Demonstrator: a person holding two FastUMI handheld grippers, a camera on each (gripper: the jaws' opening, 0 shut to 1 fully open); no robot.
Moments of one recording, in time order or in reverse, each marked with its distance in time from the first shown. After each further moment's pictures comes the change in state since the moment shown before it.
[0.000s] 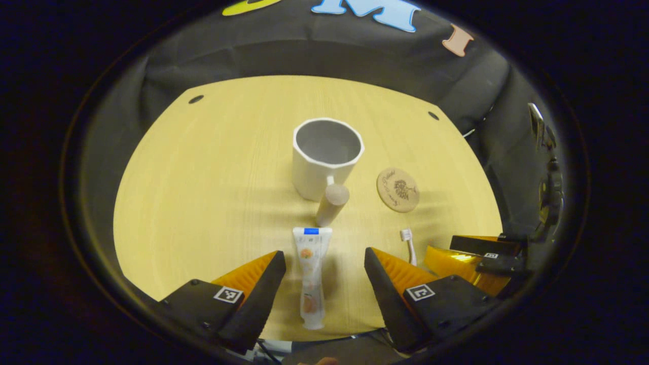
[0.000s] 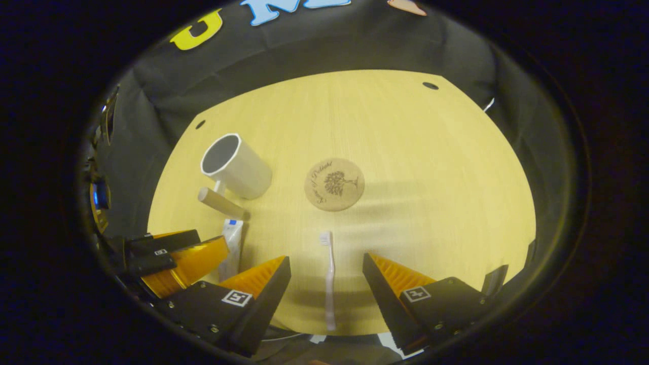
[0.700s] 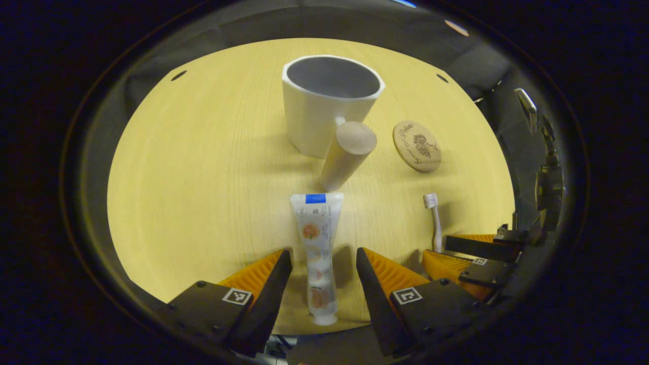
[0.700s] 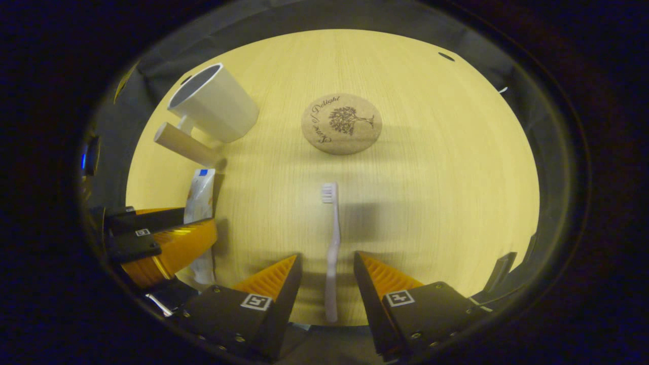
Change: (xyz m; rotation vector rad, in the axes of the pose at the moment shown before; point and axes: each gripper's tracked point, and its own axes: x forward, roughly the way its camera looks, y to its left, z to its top) left arm 0.035 -0.006 -0.025 0.039 0.212 0.014; right arm 0.039 -0.002 -0.050 -0.040 0.236 -0.077
